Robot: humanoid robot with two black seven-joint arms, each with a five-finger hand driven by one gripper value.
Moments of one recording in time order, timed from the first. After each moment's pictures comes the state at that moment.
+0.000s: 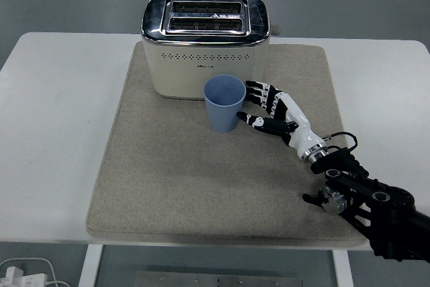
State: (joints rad) left arm -0.16 0.00 -0.09 -0.18 -0.05 -0.09 0.17; right arm 0.65 -0.15 0.38 0.89 -0.48 -0.13 0.58
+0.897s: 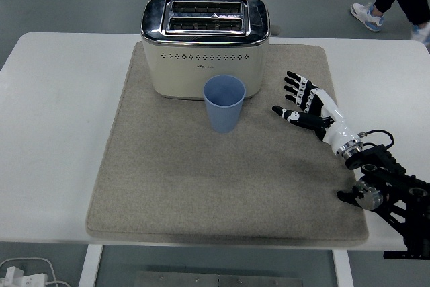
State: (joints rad) left arm -0.16 0.00 -0.09 -0.18 -0.05 -0.09 0.17; right arm 0.66 -0.30 0.38 0.89 -0.40 -0.06 0.58
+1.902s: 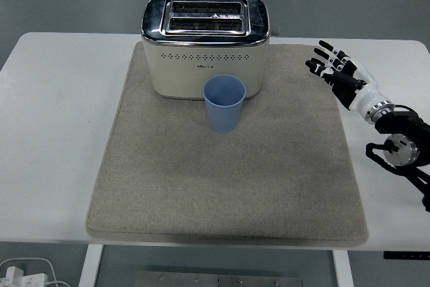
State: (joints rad) left arm -0.16 0.00 -0.09 -0.18 -0.05 -0.09 0.17; right arm 0.80 -0.39 0.48 0.89 -0.07 0.04 0.29
